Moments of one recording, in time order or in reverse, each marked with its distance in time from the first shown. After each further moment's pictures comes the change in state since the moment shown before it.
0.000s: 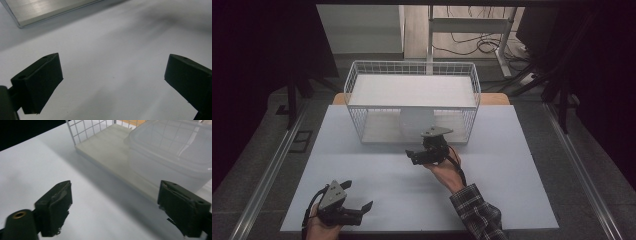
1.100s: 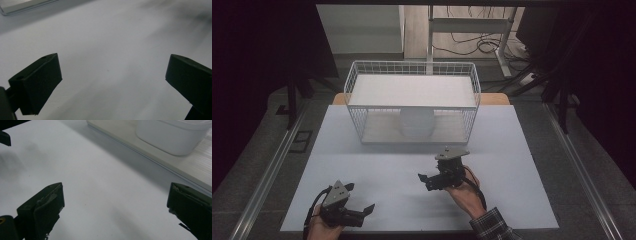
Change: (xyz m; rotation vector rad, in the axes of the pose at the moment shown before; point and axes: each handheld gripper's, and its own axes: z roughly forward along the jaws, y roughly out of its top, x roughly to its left) left arm -0.001 -0.001 0.006 0.055 -0.041 -0.022; right arm 0.016 -0.046 -0.056 0.048 0.013 -0.038
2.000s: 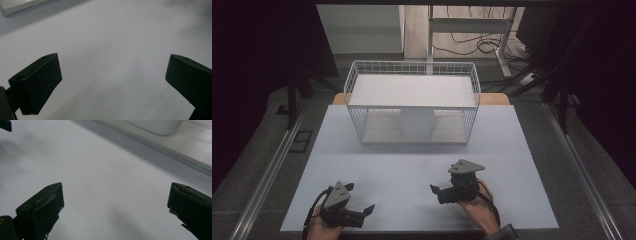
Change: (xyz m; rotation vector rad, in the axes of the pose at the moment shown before) left arm 0.000 -0.002 0.001 0.011 0.017 0.029; right arm 0.005 -0.033 -0.036 0.003 -0.055 0.025
